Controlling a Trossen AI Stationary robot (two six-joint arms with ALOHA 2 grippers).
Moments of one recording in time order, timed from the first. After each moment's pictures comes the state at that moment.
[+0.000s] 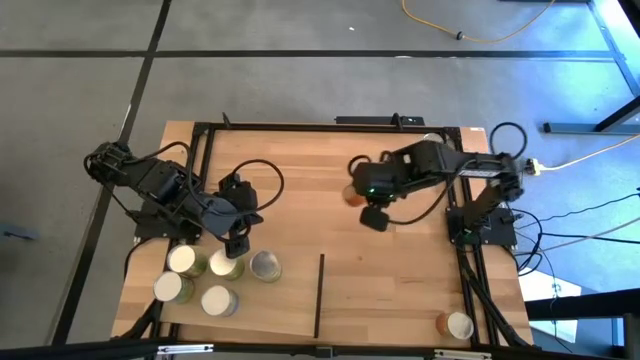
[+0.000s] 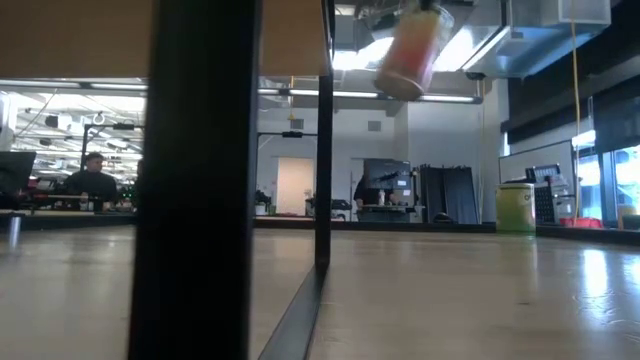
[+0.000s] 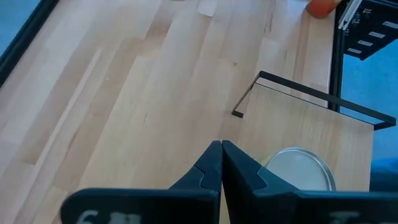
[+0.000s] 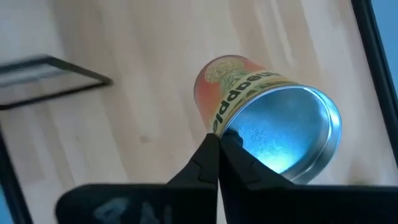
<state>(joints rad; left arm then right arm) -0.46 1.33 1.68 -1.26 -0.37 -0.67 0.13 1.74 2.06 -1.57 0.19 0.41</state>
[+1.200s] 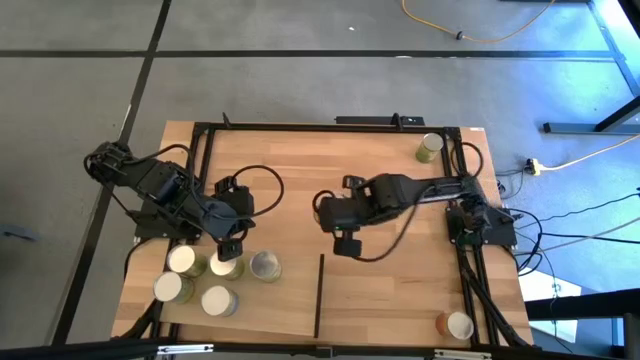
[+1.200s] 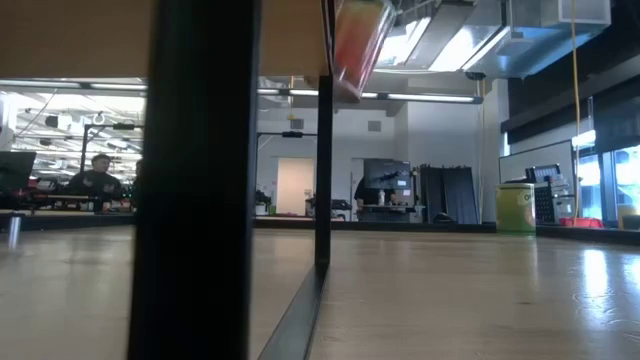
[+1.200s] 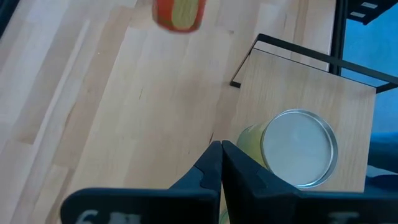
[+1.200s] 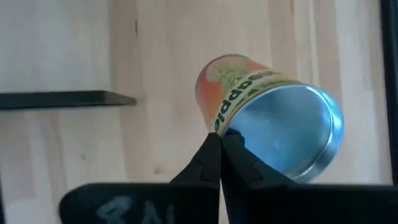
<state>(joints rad) -0.47 1.33 1.68 -1.35 -0.29 -0.67 0.25 2.04 2.33 -1.54 0.25 0.30</state>
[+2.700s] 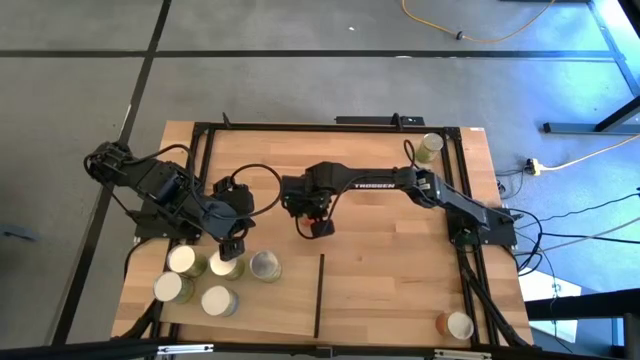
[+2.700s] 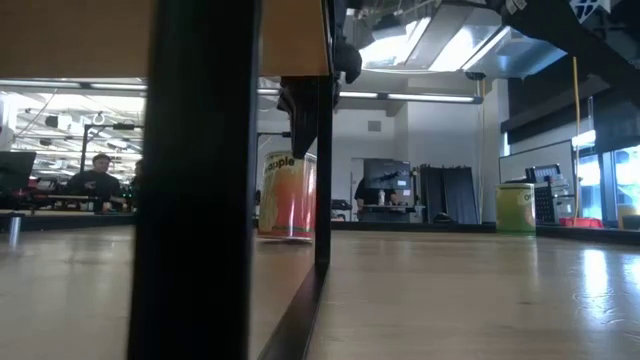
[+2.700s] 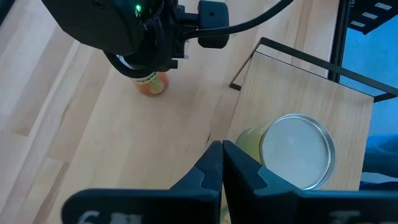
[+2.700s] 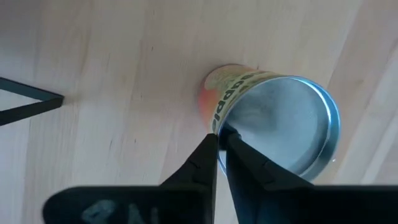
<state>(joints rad) -0.46 1.33 1.68 -1.35 -0.29 -0.73 -0.01 2.38 2.34 -1.34 -0.02 -0.27</state>
